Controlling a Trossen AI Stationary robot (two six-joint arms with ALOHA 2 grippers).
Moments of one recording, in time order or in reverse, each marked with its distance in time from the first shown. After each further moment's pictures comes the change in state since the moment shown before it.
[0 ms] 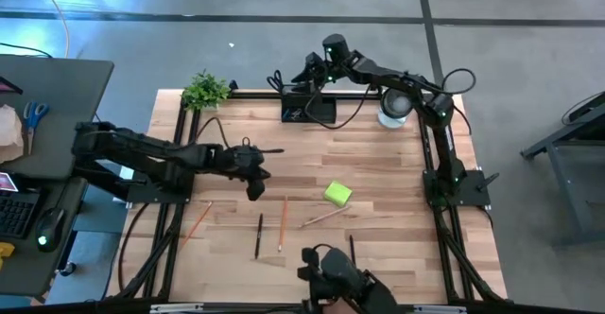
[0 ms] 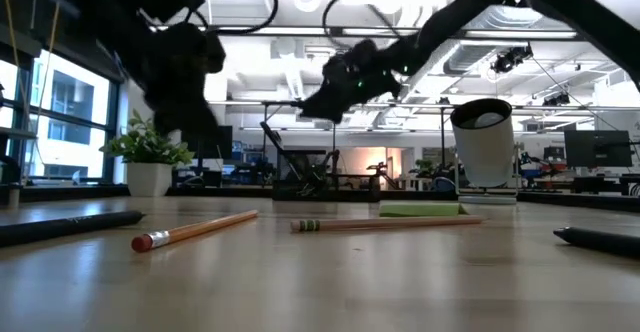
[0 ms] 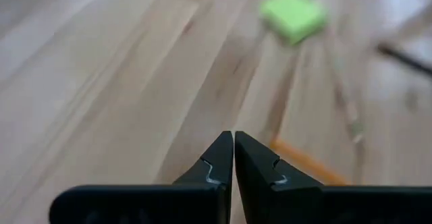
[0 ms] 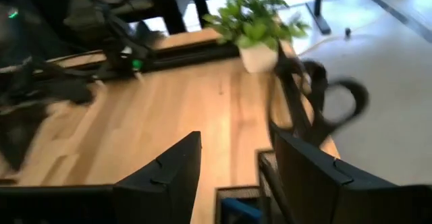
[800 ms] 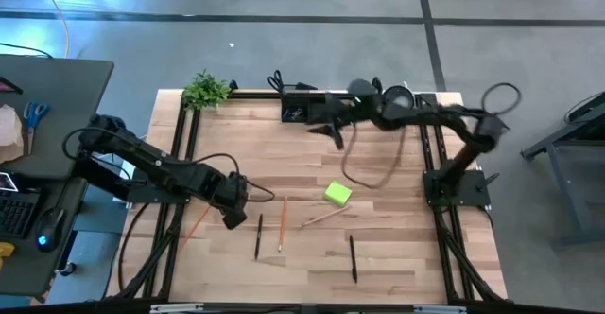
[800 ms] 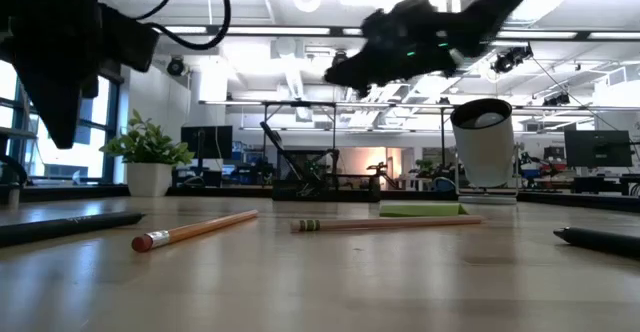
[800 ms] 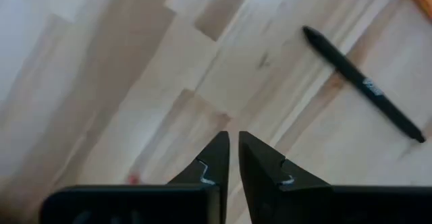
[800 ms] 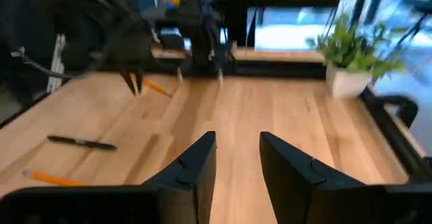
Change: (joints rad) left arm -0.383 0.075 0.258 -0.800 0.006 -0.525; right arm 0.233 -0.506 -0.778 0.498 0.133 0.033
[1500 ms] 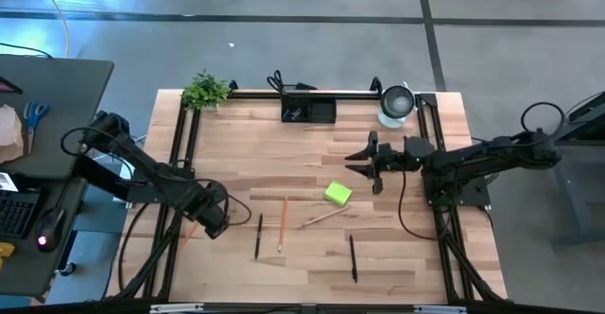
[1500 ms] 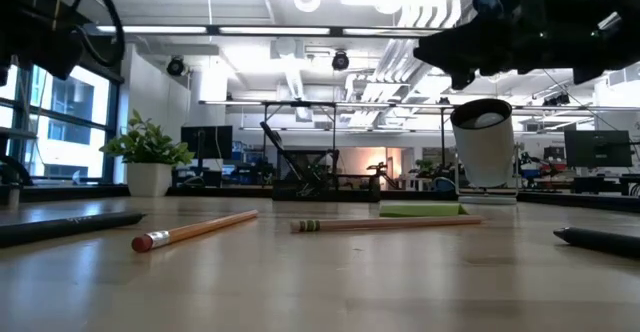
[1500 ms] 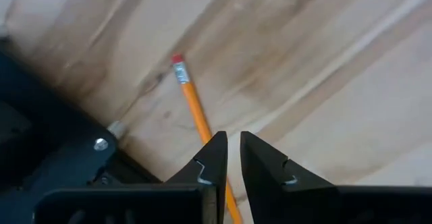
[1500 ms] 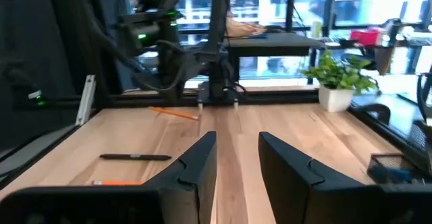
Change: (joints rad) left arm -0.254 0.009 -0.026 -0.213 0.069 -0.395; right arm 0.386 -0.537 -0.716 0.473 0.532 0.189
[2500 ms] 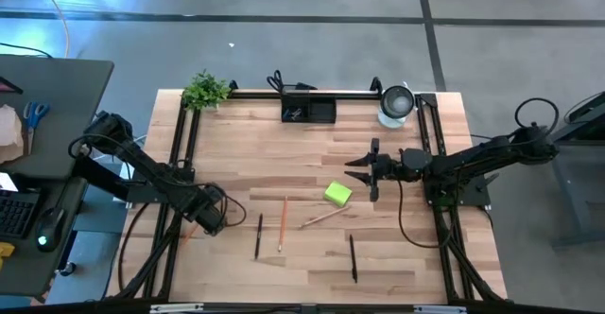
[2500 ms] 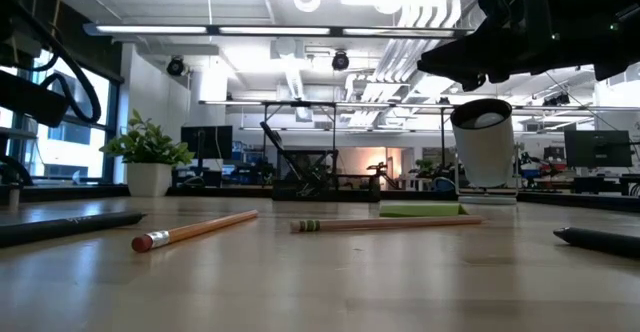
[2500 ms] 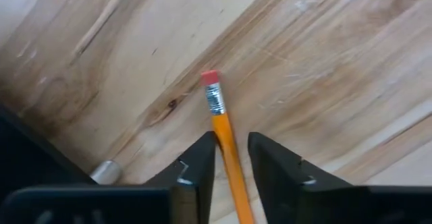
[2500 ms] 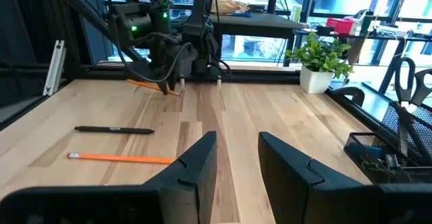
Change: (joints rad) left arm -0.023 0.030 -0.220 0.229 -0.057 -0.071; right arm 0.153 0.012 -0.001 -0.070 0.248 -0.081
